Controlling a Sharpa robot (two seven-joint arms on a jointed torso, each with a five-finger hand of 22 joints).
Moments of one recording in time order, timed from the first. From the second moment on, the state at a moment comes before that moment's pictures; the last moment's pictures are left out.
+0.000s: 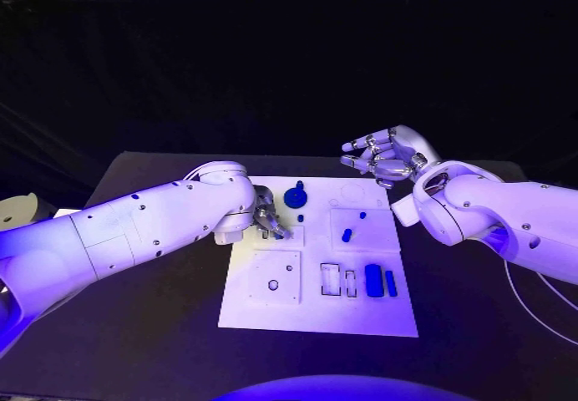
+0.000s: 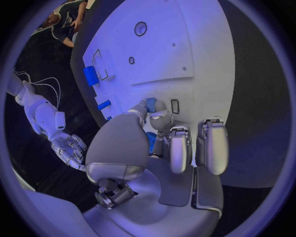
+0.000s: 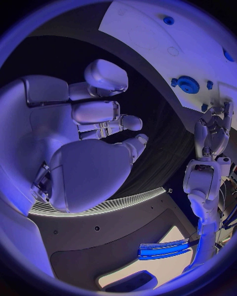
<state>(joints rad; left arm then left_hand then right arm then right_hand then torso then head) 1.26 -0.46 -0.03 1.27 -1.11 0.26 -0.68 1.21 -0.01 0.25 0.20 0.05 0.93 0.00 0.74 0.85 1.34 -0.07 1.08 0.90 1.47 -0.12 1.57 1.31 0.03 1.46 0.00 1.48 1.31 1.20 -0.95 0.02 1.64 -0.70 -0.56 0.08 1.34 -0.13 0.19 0.18 0.31 1.03 0.13 0.07 0.07 1.21 0.05 0.62 0.91 1.47 -0.04 1.30 1.27 0.09 1.34 0.07 1.24 1.04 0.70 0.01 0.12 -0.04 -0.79</state>
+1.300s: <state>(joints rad) 1.28 -0.40 -0.03 1.17 -1.09 0.37 -0.67 1.20 0.02 0.08 0.25 0.04 0.96 -0.01 0.73 0.87 1.34 -0.07 1.07 0.88 1.47 -0.12 1.57 1.31 0.03 1.46 0.00 1.48 1.31 1.20 -0.95 0.02 1.64 -0.70 -0.56 0.08 1.34 -0.14 0.19 0.18 0.31 1.03 0.13 0.07 0.07 1.21 0.05 0.62 0.91 1.47 -0.04 1.29 1.27 0.09 1.34 0.07 1.24 1.04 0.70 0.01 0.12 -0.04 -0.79</state>
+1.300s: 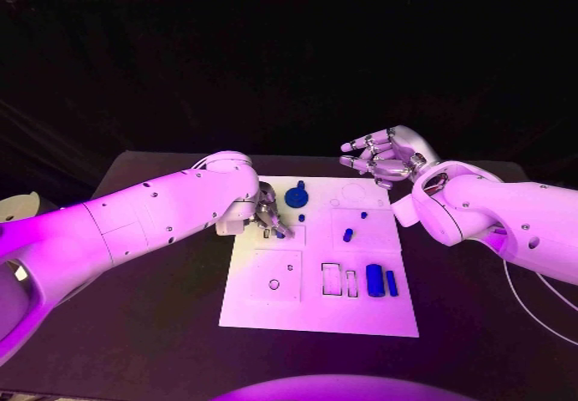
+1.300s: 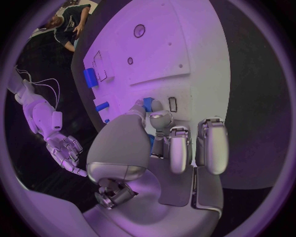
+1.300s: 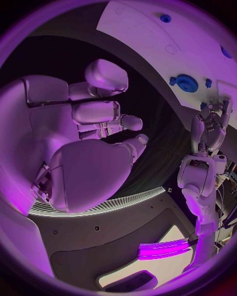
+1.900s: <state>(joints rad) 1.28 -0.40 -0.03 1.16 -1.09 0.38 -0.67 1.19 0.02 0.02 0.28 0.05 0.95 -0.01 0.73 0.87 1.34 -0.07 1.07 0.88 1.47 -0.12 1.57 1.31 0.03 1.46 0.00 1.48 1.31 1.20 -0.95 0.02 1.65 -0.70 -0.56 0.08 1.33 -0.13 0.18 0.18 0.31 1.03 0.13 0.07 0.07 1.21 0.05 0.62 0.91 1.47 -0.04 1.29 1.27 0.09 1.34 0.07 1.24 1.04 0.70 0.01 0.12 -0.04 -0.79</state>
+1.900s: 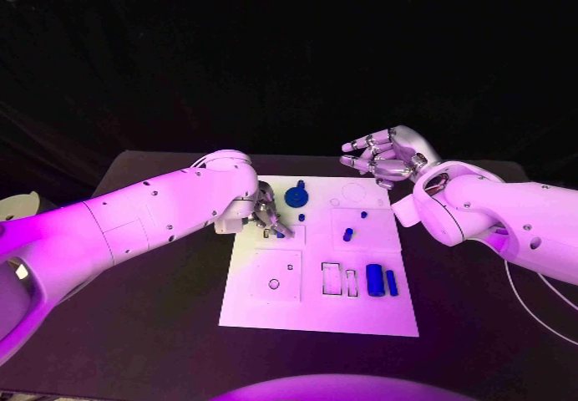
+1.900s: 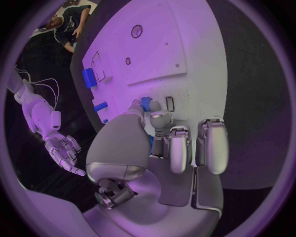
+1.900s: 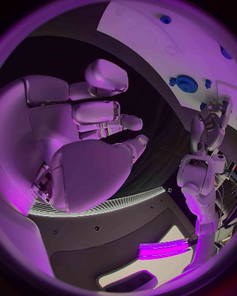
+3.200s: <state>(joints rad) 1.28 -0.41 -0.03 1.17 -1.09 0.38 -0.67 1.16 0.10 -0.06 0.29 0.05 0.95 -0.01 0.70 0.88 1.34 -0.07 1.06 0.87 1.47 -0.12 1.57 1.31 0.03 1.46 0.00 1.47 1.31 1.20 -0.95 0.02 1.65 -0.71 -0.56 0.07 1.33 -0.13 0.18 0.18 0.31 1.03 0.13 0.07 0.07 1.21 0.05 0.62 0.90 1.47 -0.04 1.29 1.27 0.09 1.34 0.07 1.23 1.04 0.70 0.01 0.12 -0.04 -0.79</state>
